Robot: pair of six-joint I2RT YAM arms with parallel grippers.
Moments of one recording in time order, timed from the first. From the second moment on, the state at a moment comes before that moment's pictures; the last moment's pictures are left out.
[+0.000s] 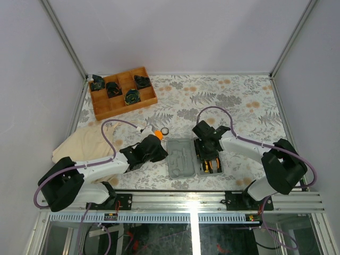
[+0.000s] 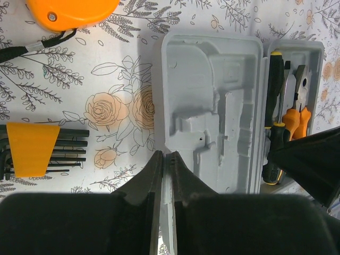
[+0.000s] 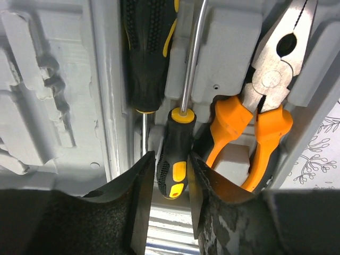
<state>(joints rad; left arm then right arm) -0.86 1.27 0.53 -0.04 -0.18 -1.03 0.73 1.53 0.88 -0.71 0.03 0.52</state>
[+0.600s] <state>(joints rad) -0.86 1.27 0.53 -0.04 -0.18 -1.03 0.74 1.39 0.83 -0.61 0.16 0.53</state>
